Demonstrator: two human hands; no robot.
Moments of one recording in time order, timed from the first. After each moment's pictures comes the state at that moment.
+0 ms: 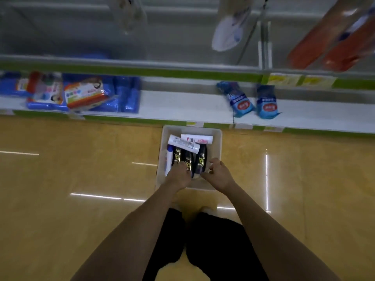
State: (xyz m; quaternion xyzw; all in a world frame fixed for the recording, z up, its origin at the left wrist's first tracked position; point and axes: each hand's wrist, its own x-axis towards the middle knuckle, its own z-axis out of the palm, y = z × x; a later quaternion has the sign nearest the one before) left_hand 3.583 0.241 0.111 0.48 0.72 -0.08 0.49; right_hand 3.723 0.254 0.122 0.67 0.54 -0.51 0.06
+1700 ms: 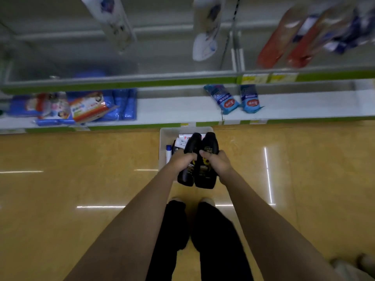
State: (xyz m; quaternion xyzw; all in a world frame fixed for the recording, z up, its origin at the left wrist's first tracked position) left_hand 3.603 0.254 0.211 0.29 0.70 0.08 0.64; right_hand 3.731 0.247 0.201 0.72 0.22 -0.63 -0.19
